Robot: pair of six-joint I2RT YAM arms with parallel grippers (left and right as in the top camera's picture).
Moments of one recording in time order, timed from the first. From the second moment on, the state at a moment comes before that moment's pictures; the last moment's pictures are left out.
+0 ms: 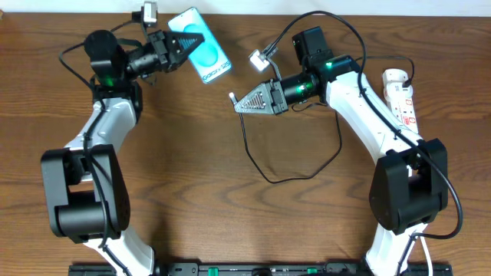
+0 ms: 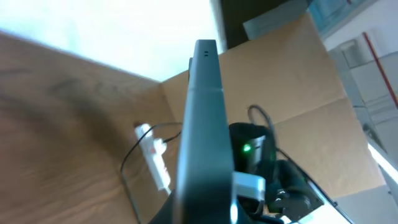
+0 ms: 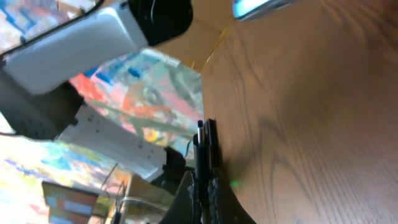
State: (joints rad) left arm 0.08 1.87 1.19 0.86 1.21 -1.28; right arm 0.36 1.98 1.62 -0.75 -1.38 -0.05
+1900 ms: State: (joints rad) left arm 0.07 1.87 1.19 0.88 1.23 -1.43; right arm 0.36 1.98 1.62 -0.46 -1.32 0.30
